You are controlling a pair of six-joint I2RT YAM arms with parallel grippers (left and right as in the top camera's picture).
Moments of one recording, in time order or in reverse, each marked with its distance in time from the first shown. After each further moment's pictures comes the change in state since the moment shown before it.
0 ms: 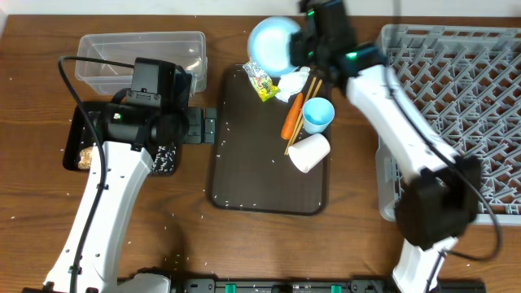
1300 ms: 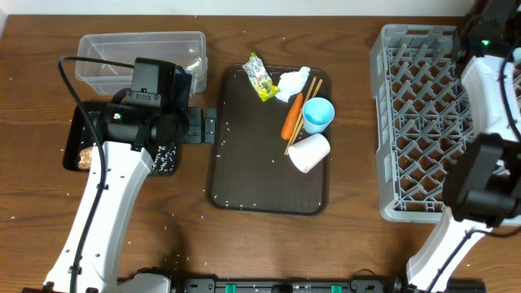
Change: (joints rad) left arm 0.000 0.000 0.000 0.000 0.000 0.000; right arm -0.582 0.161 0.004 0.422 0.980 -0.938
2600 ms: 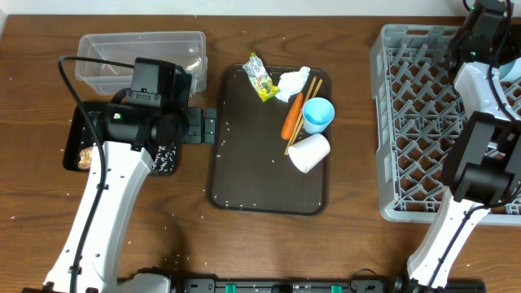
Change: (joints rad) left arm 0.000 0.000 0.000 0.000 0.000 0.000; right arm -0.043 0.174 0.005 0.179 0.078 -0.247
